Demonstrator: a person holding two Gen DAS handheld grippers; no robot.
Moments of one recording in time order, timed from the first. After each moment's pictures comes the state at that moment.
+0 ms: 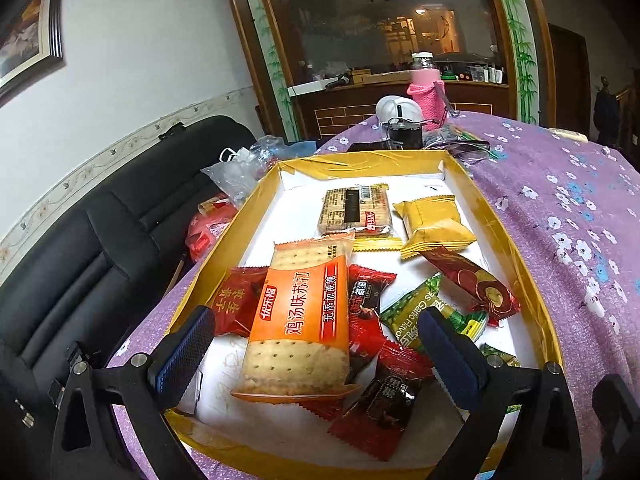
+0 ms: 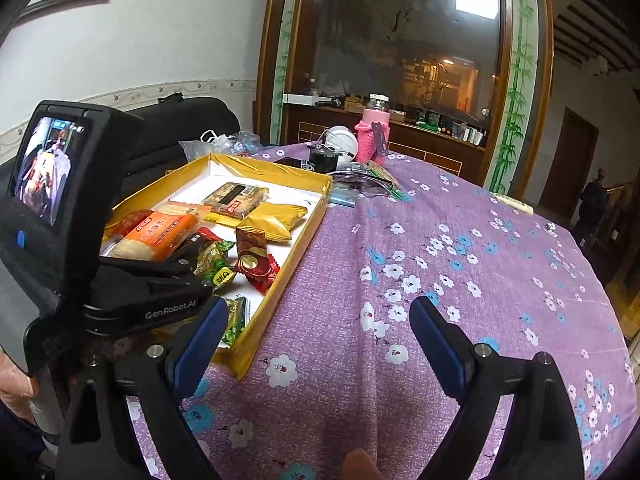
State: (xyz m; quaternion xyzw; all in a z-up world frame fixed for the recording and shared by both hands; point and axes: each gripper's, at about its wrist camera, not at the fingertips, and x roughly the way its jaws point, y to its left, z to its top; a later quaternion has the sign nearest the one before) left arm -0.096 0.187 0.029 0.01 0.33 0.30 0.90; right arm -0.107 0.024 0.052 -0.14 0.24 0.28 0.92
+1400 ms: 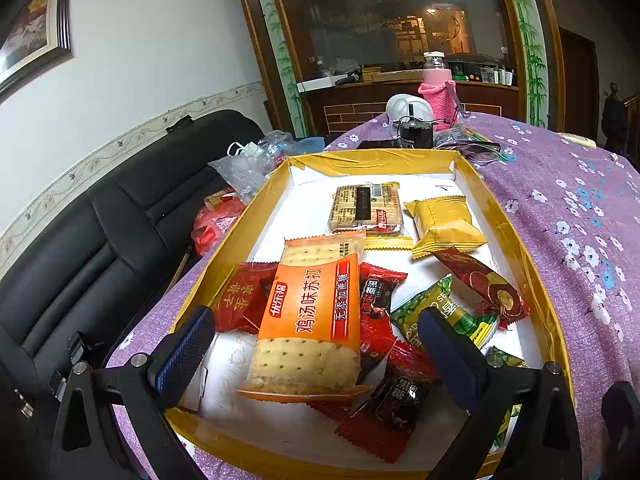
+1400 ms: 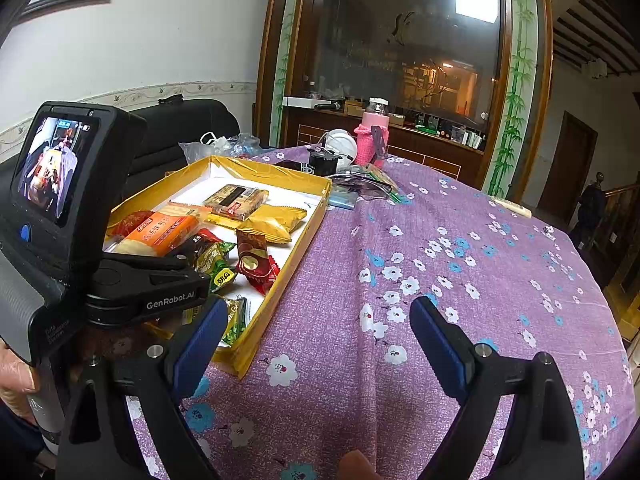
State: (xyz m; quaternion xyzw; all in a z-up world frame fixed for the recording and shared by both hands) left arm -0.095 0.191 0.027 0.00 0.33 0.31 0.89; right arm -0.109 0.021 0.053 -0.14 0.24 0.28 0.92
